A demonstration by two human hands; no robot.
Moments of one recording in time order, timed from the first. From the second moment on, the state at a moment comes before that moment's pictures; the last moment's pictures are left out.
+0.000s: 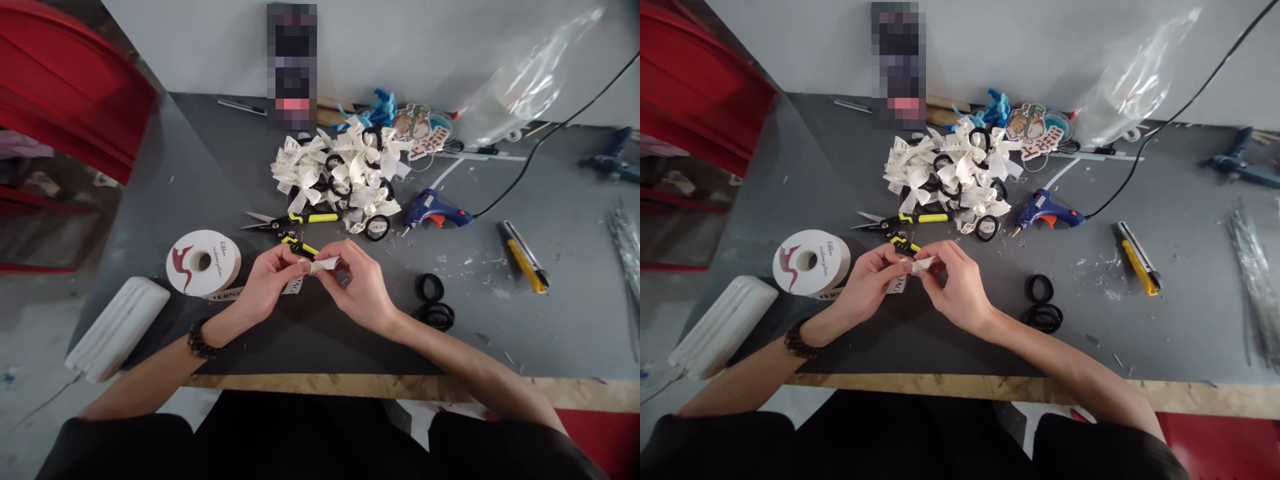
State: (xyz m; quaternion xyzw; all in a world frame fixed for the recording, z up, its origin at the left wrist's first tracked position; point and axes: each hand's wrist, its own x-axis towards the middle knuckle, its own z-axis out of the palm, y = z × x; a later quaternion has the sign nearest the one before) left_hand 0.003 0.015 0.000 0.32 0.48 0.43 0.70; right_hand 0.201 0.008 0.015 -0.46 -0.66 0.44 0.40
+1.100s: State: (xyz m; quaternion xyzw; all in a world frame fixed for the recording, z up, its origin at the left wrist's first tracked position) left_hand 0.007 0.004 -0.004 0.30 0.42 0.51 0.69; right_hand 0.205 0.012 0.008 -0.50 -0.58 0.51 0.39
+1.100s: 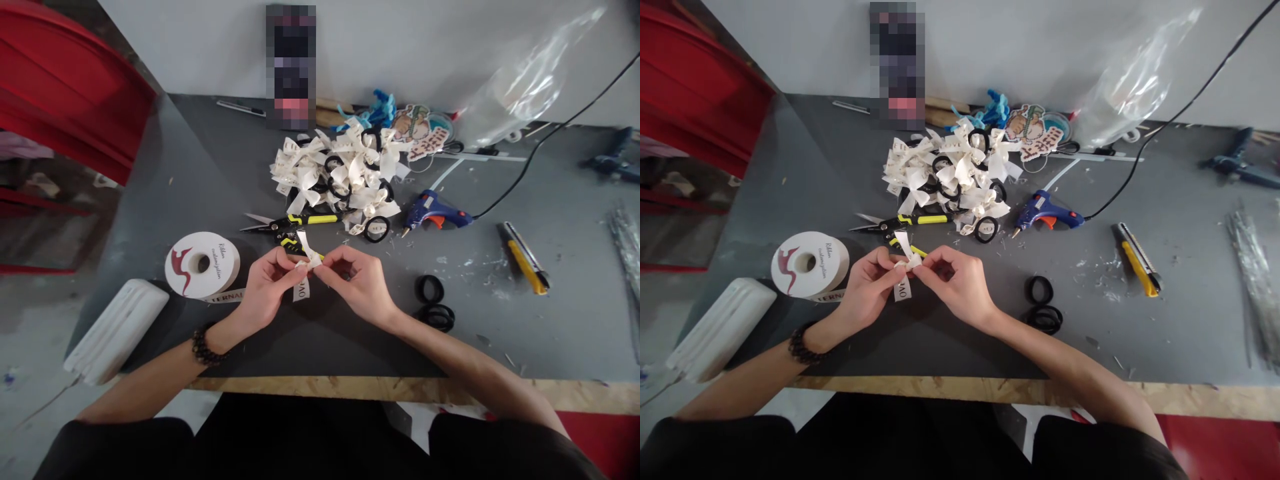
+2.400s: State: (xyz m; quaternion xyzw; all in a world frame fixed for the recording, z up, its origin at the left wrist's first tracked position) left_hand 0.003 0.013 -0.001 0.31 0.39 0.49 0.72; right_hand 0.235 0.029 -0.007 -0.34 -0.86 0.10 0.38
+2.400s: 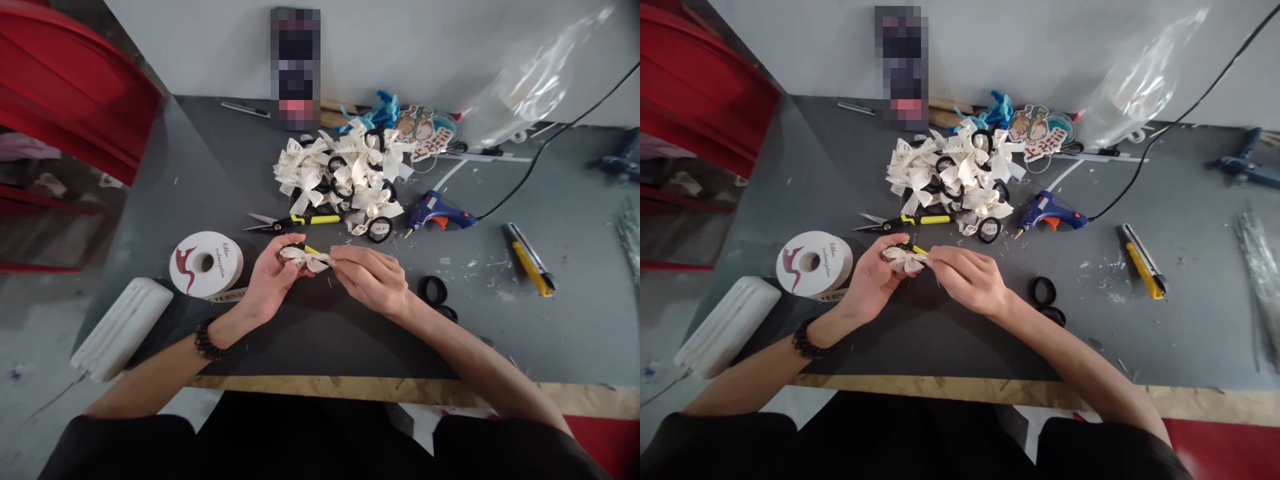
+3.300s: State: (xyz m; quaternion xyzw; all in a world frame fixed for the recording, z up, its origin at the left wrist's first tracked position) left_hand -0.001 0.003 0.001 0.46 0.47 0.42 0.63; right_hand 0.222 0.027 0.041 -0.40 -0.78 0.36 0.33
